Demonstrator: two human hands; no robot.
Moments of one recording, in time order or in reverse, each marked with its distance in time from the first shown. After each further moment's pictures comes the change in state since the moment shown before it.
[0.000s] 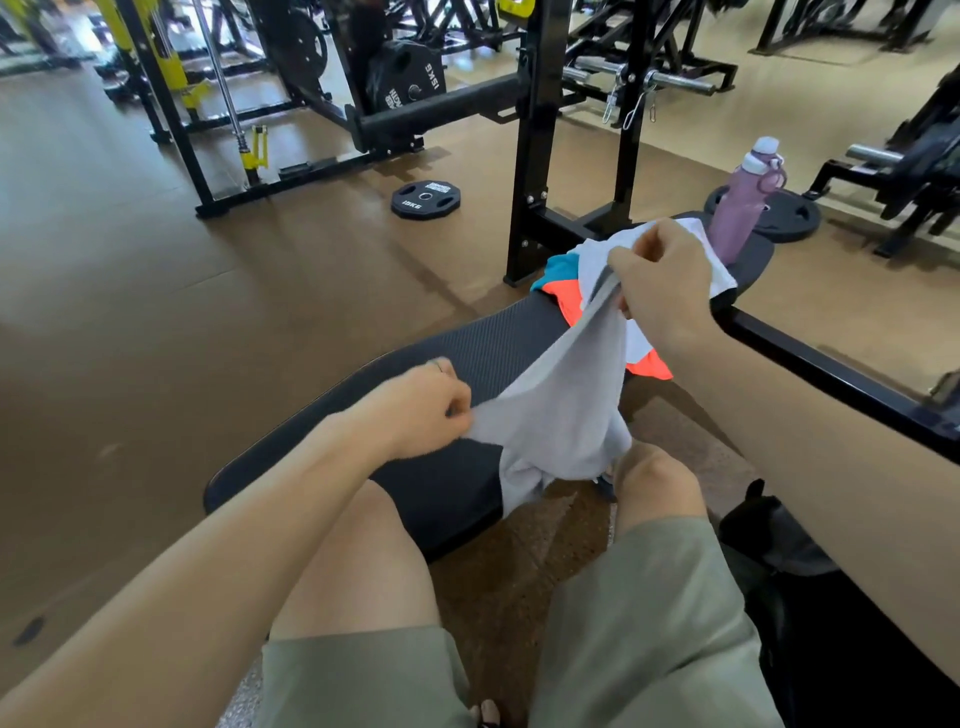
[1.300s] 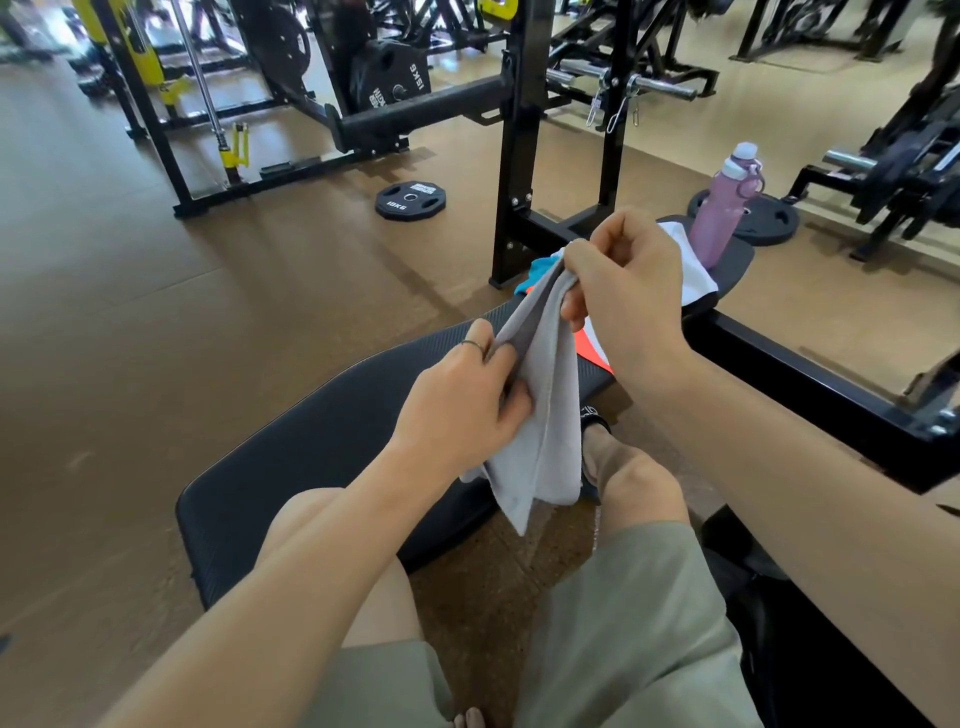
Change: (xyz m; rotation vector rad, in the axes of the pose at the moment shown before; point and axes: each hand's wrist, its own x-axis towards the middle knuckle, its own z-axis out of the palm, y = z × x) left_hand 0.023 0.060 0.023 0.068 0.653 0.115; right_hand -0.038 -0.037 -0.001 0.399 -0.052 -0.087
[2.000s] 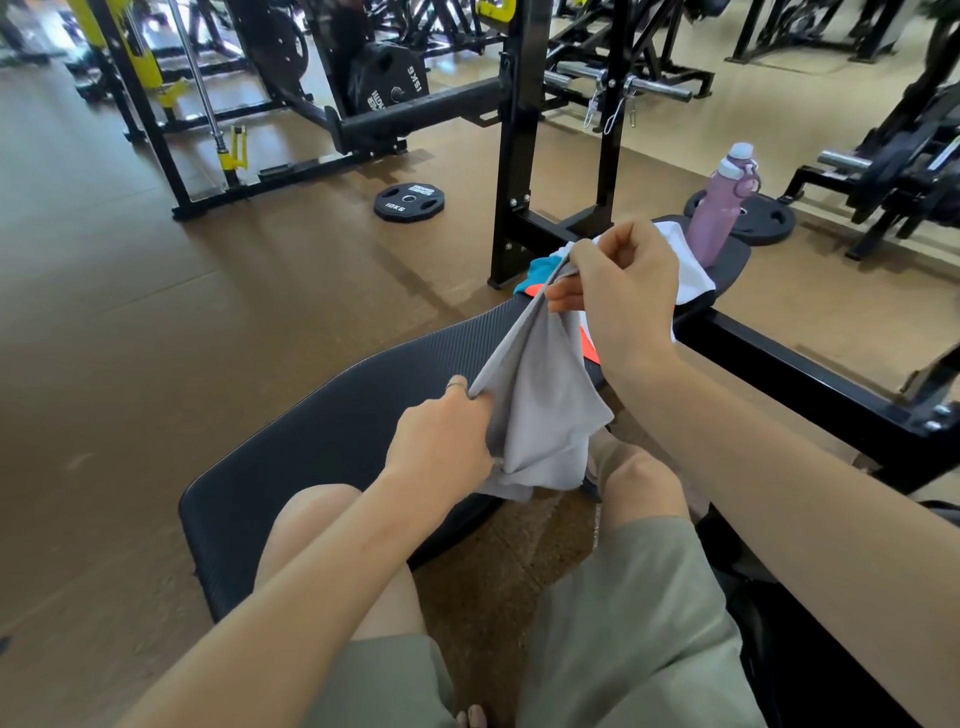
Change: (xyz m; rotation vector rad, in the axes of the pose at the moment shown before) left_hand -0.027 0.006 -0.010 0.210 -0.402 -0.194; right_hand -0.002 0.003 0.006 0.058 0.101 0.109
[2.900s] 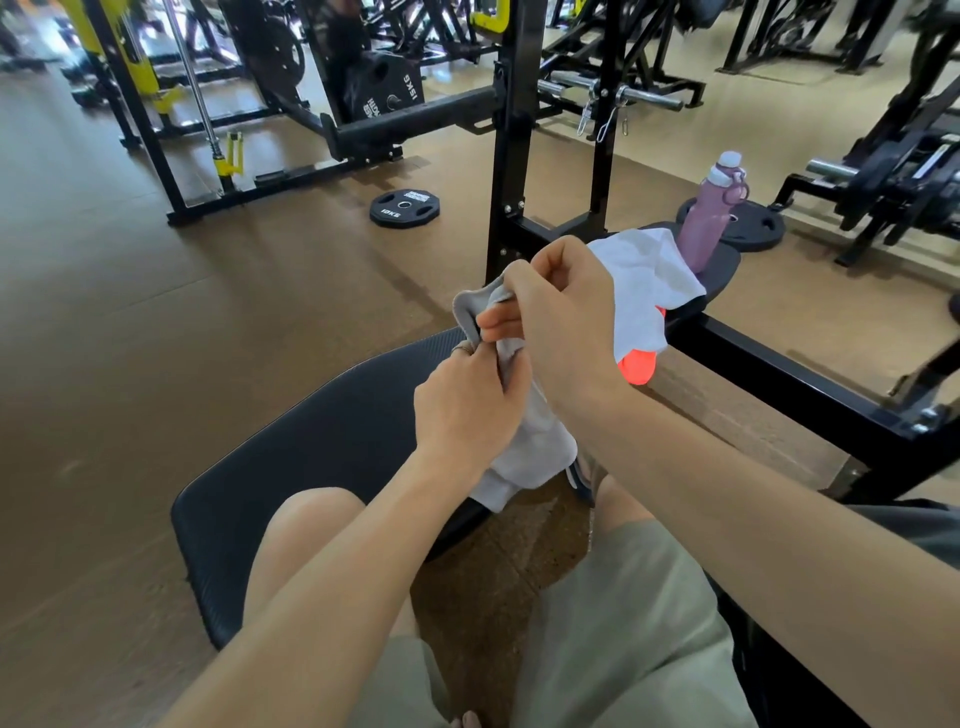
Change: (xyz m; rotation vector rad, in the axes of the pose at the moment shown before) left_hand 0.026 0.030 -0.014 -0.428 0.326 -0.204; right_hand -0.036 -0.012 0.024 0.037 -0.133 0.049
